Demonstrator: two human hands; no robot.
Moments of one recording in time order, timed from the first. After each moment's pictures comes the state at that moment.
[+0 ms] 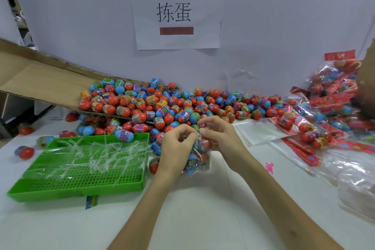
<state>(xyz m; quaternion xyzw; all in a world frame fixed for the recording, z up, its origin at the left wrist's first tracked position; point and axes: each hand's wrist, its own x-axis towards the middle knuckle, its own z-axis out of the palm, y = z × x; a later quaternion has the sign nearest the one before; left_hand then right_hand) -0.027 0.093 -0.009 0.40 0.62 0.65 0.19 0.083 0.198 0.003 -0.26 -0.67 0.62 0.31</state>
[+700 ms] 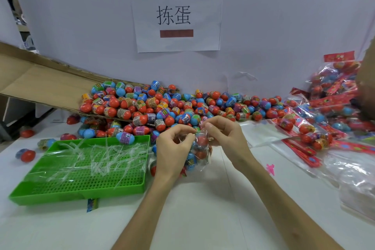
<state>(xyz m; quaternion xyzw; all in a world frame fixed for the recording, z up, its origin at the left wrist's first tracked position) -0.031 0.089 -0.006 0.40 0.64 0.64 0.10 0.086 0.198 0.004 -0.23 -0.71 0.53 0.39</state>
